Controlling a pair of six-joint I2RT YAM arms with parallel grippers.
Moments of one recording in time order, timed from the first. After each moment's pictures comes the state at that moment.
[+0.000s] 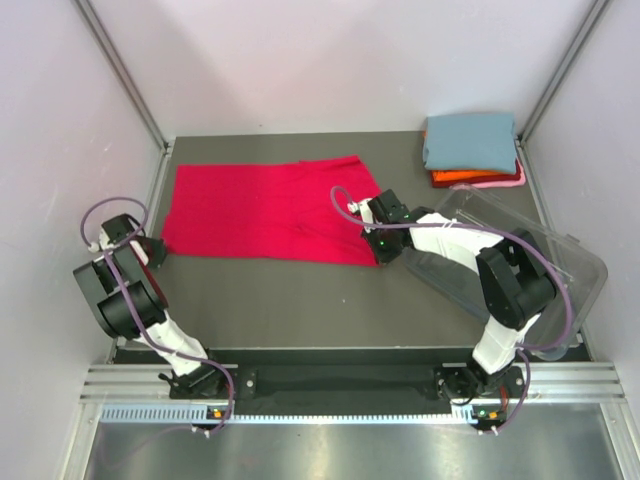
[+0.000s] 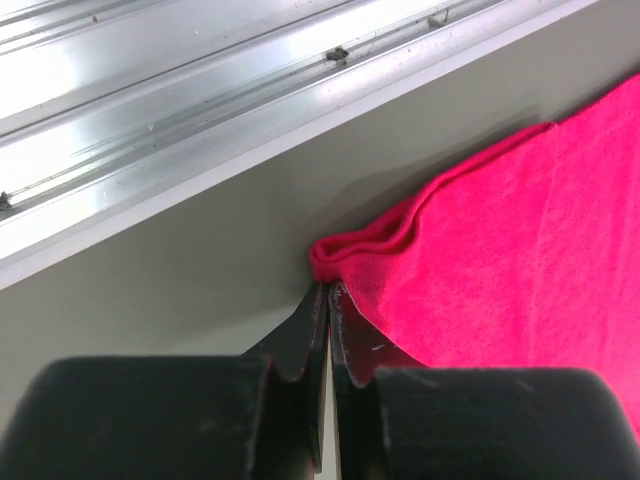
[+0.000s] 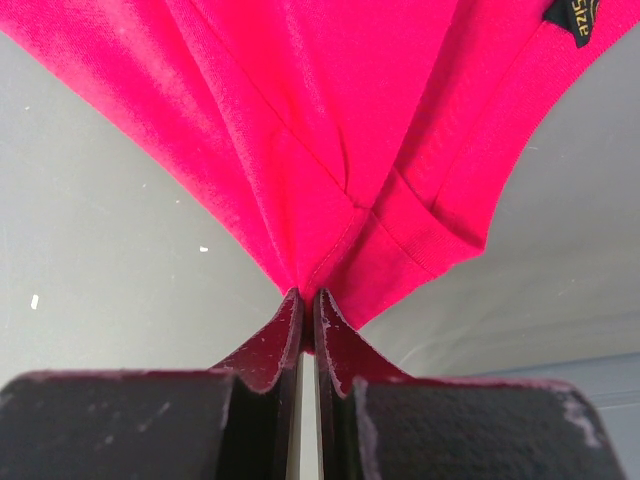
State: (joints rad) left arm 0.60 1.71 0.87 -0.04 0.08 -0.80; right arm 0.60 1.73 1.12 -0.50 -0.05 -0.05
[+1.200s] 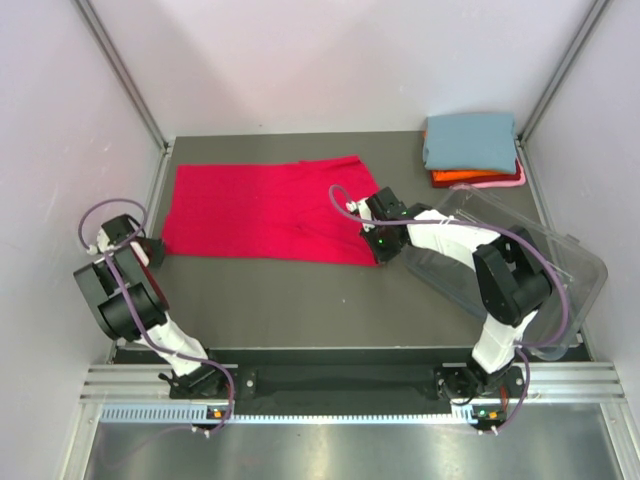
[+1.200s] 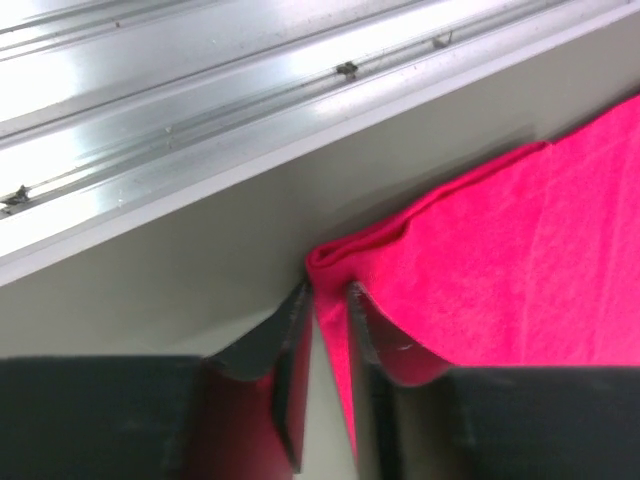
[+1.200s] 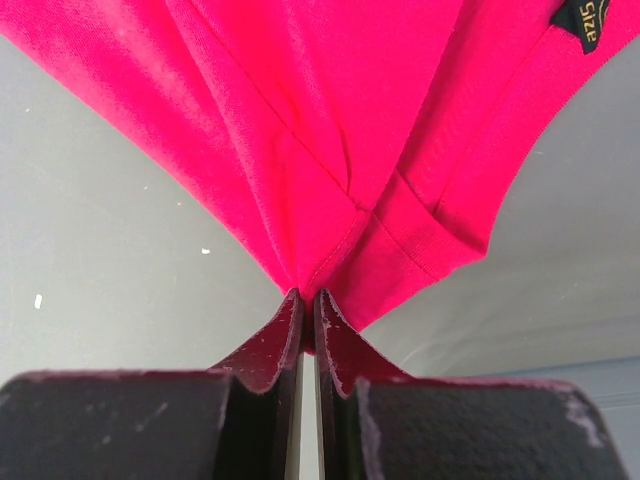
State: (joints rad) left arm 0.60 1.69 0.85 -0.02 0.05 -0.84; right arm 0.60 1.76 1.16 -0.54 -0.06 -0.05
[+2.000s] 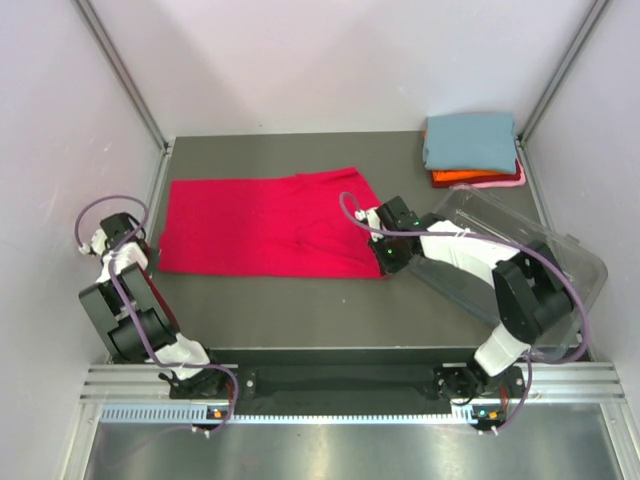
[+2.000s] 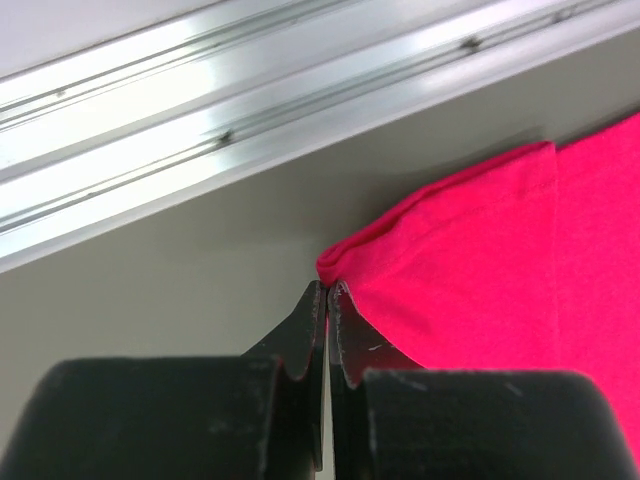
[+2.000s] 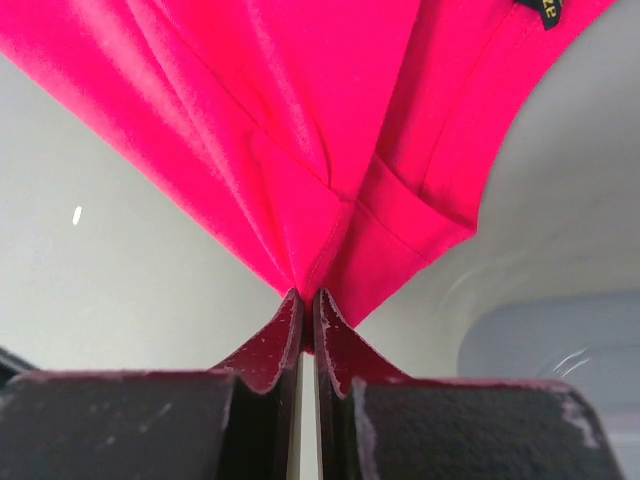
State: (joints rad) left arm 0.58 1.53 0.87 -0.31 -0.16 -0.69; right arm 0.60 1.64 1.05 -0.56 -0.12 -0.02
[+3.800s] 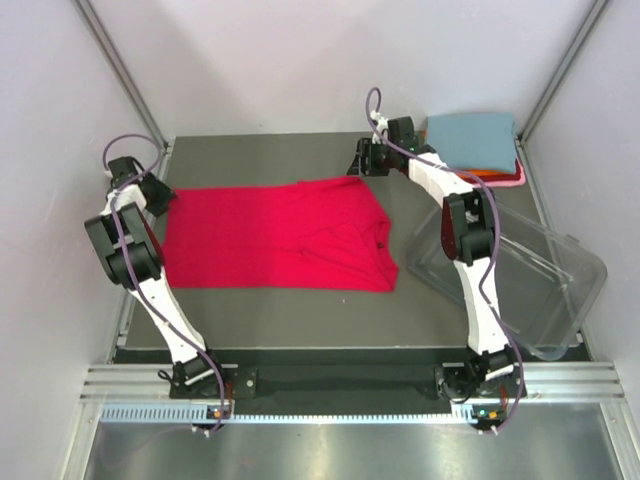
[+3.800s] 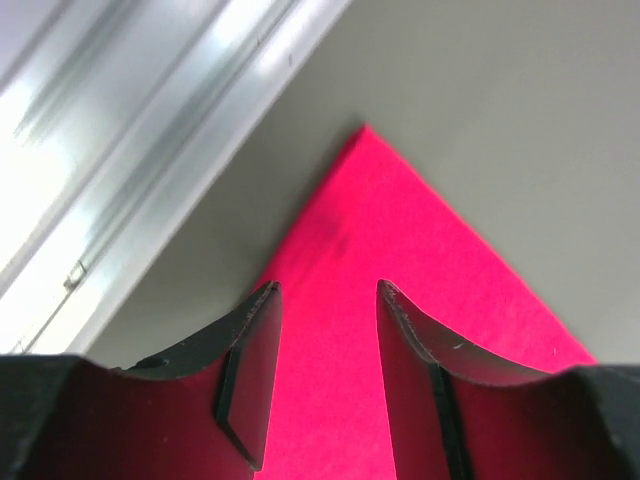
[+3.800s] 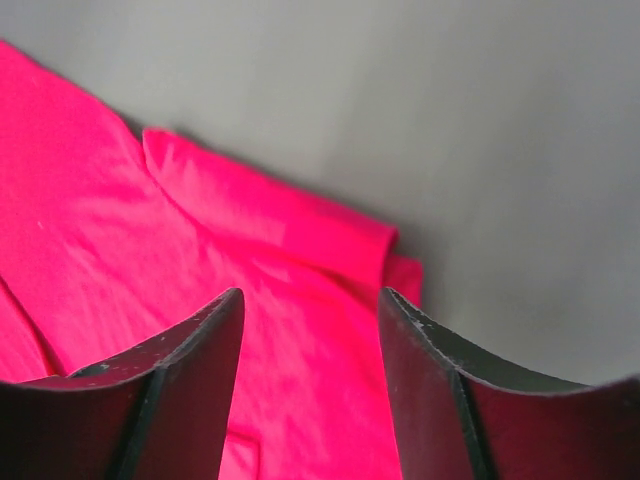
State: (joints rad) left arm 0.46 2.17 1.62 -0.30 0.23 -0.48; right arm 0.30 2.40 2.06 -0.37 -0.48 0.22
